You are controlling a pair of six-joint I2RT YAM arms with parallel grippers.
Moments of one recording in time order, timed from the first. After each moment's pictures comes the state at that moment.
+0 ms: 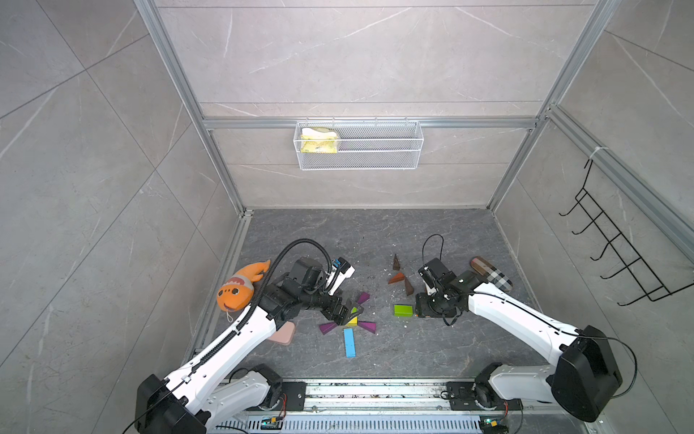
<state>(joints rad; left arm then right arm) -0.61 1.05 0.89 -0.66 0.48 -0.04 0.61 1.32 0.92 -0.93 0.03 0.53</state>
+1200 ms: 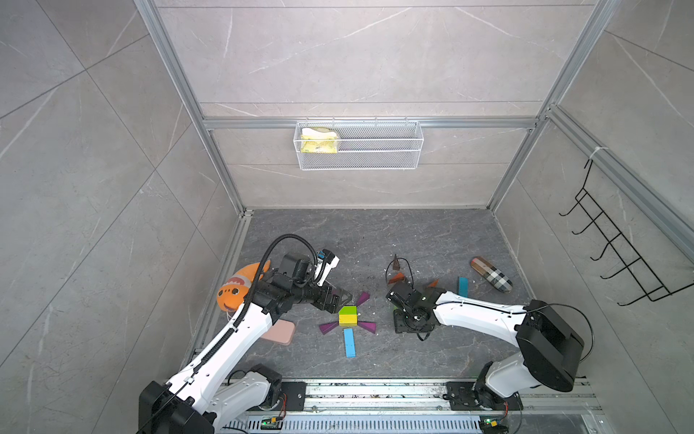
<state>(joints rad) -0.48 1.05 0.89 -0.66 0.46 -0.08 0.85 1.53 0.87 -0.73 0.11 0.79</state>
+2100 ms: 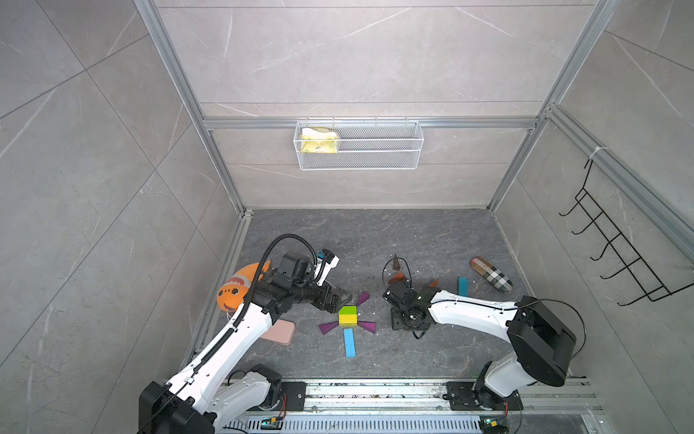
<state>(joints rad) -0.48 1.05 0.89 -0.66 0.48 -0.08 0.86 1.58 0.89 -0.69 0.15 0.83</state>
